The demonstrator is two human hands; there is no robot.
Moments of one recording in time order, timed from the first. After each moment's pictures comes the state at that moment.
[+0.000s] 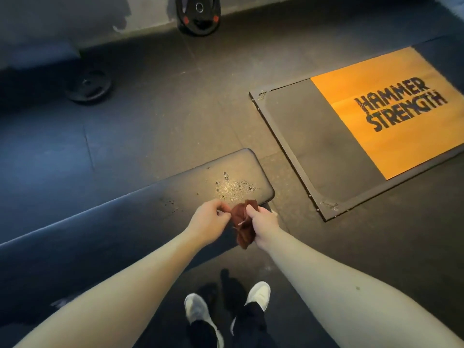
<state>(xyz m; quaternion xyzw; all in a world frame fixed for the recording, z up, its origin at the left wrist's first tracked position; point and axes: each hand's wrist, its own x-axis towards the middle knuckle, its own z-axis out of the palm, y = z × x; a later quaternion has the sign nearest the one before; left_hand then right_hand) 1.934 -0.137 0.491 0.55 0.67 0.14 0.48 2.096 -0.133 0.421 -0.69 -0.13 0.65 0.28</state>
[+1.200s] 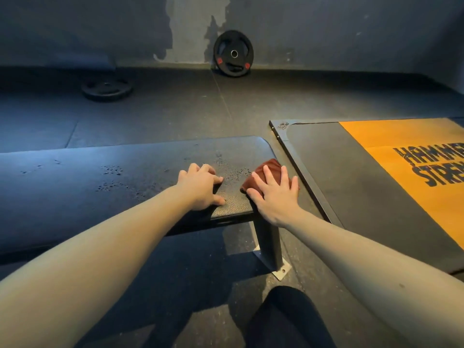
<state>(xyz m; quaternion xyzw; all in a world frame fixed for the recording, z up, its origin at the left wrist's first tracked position) 1.971 -0.037 0.150 0.70 0.70 -0.07 0.14 2.189 0.003 0.108 -0.57 -0.82 0.09 0.00</state>
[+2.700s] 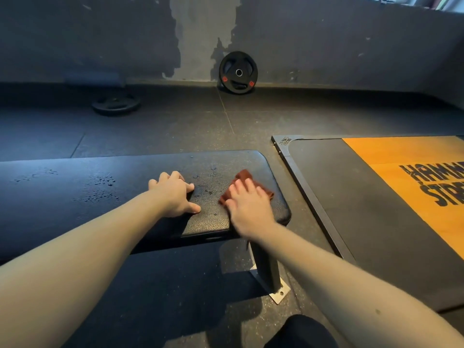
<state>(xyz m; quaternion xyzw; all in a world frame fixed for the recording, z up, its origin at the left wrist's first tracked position) 1.948 -0.039 0.158 0.61 0.77 -0.12 0.14 2.152 0.000 0.108 -0.51 -0.86 0.06 0.03</state>
